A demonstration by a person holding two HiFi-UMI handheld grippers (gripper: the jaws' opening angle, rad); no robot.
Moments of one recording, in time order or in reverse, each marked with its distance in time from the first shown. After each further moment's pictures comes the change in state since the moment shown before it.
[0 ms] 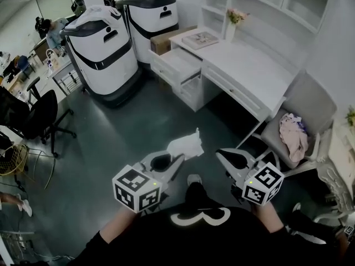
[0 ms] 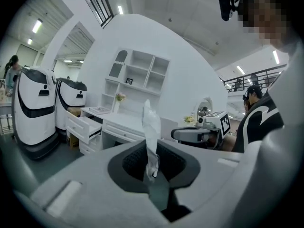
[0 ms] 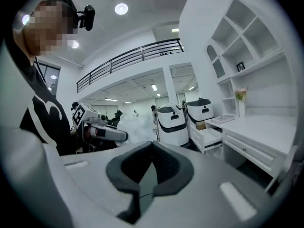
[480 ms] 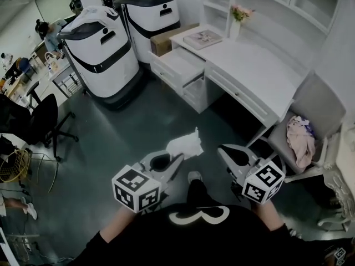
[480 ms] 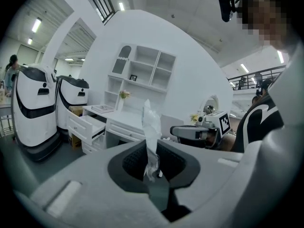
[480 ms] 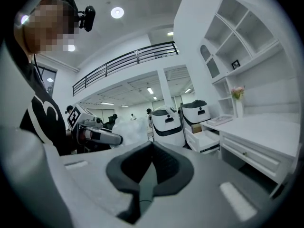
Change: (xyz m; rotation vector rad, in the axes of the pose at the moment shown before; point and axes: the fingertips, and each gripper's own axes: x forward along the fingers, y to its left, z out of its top) left arm 0.063 0.061 0.015 -0.006 0.035 0.025; right arm 0.047 -0.087 0.012 0.030 -0.048 -0.031
